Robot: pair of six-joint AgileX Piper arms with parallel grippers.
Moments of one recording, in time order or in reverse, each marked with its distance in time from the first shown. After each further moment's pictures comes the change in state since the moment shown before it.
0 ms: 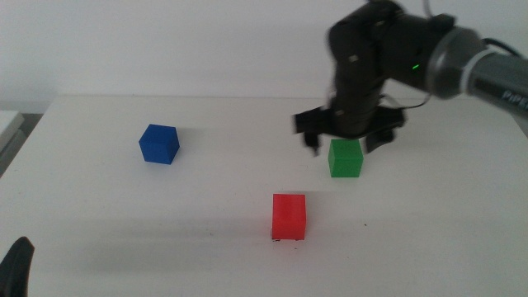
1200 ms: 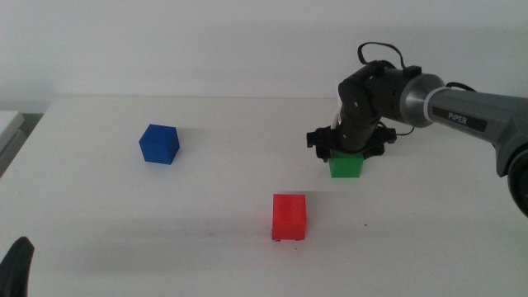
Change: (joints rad) left arm 0.000 0.000 0.000 0.000 0.000 0.000; right arm -0.138 0.243 0.000 -0.055 -0.342 -0.045
